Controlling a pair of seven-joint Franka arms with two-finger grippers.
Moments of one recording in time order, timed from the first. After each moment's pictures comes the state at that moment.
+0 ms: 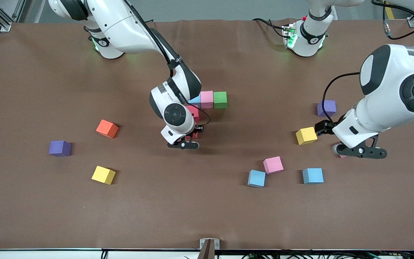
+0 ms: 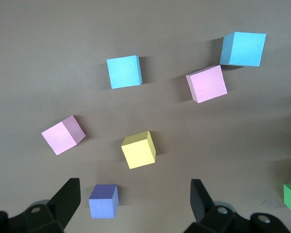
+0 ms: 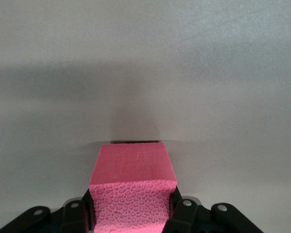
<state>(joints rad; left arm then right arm) -0.15 0.32 -0.06 -1.47 0.05 1.69 -0.08 0.72 0.74 -0.07 -1.52 0.23 2.10 0.60</state>
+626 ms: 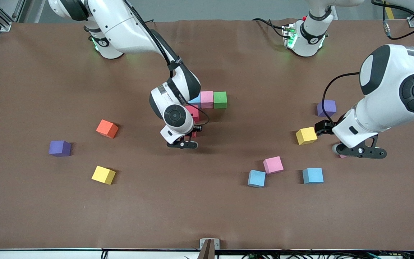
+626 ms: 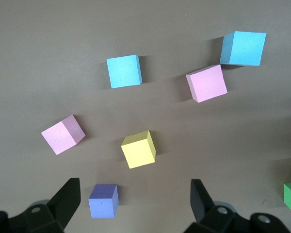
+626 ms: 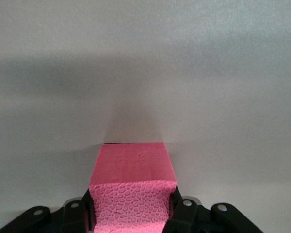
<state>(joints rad) -0.15 0.32 -0.06 -1.47 0.05 1.69 -0.08 0.72 0.74 -0.07 -1.53 0.23 2.08 0.60</state>
